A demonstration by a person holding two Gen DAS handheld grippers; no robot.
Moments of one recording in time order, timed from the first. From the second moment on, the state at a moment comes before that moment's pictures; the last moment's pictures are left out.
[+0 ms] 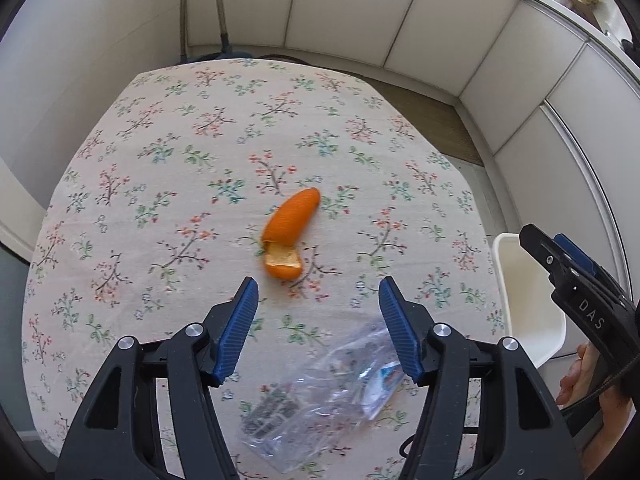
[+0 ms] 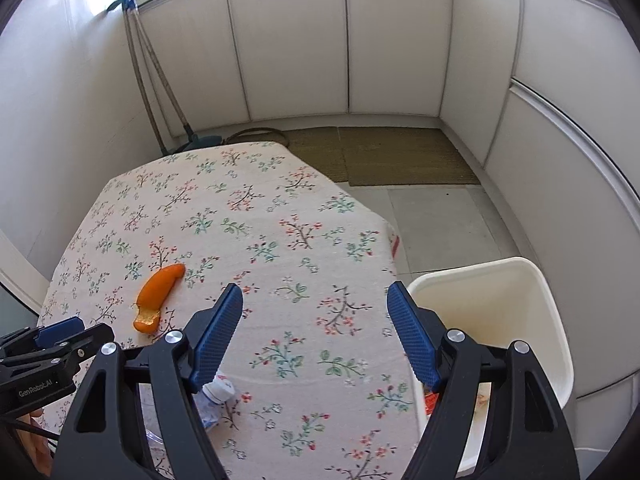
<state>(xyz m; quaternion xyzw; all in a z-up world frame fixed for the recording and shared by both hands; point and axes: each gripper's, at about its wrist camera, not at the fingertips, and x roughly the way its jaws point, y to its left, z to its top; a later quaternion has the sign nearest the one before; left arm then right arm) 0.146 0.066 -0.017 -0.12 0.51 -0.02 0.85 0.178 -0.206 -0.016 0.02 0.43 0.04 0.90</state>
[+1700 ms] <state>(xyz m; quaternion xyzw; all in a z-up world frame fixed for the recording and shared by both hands) 0.155 0.185 -0.025 -0.28 0.53 -0.05 0.80 0.149 -0.139 -0.040 0.13 0.48 0.09 0.86</state>
